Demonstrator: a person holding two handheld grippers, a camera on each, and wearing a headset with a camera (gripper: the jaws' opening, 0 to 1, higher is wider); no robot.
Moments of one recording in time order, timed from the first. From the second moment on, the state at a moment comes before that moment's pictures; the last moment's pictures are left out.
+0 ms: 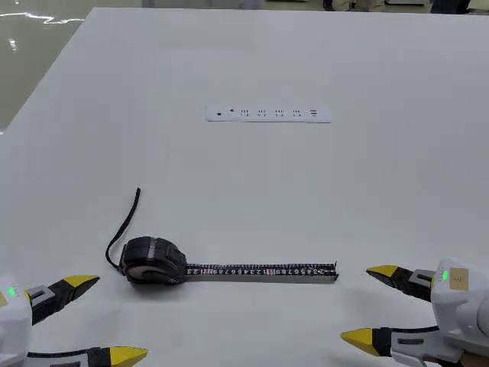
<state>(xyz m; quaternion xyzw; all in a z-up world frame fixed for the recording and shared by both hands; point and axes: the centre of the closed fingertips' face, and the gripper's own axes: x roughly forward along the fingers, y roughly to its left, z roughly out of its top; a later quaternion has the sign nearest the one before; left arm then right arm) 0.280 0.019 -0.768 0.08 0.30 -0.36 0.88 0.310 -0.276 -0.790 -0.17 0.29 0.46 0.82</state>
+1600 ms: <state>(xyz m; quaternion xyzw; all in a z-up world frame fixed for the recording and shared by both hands) 0.264 -0.004 -0.738 0.03 0.31 -0.31 0.90 0.281 -0.253 -0.764 -0.11 0.29 0.41 0.86</state>
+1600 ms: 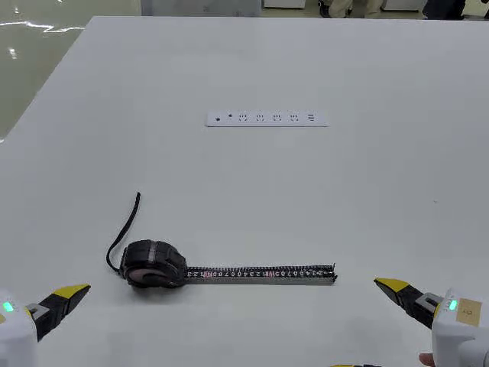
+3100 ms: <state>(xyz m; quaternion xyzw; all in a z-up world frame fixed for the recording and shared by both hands) 0.304 -0.006 -0.740 0.00 0.29 -0.18 0.94 0.297 -0.260 -0.779 -0.16 0.28 0.48 0.82</state>
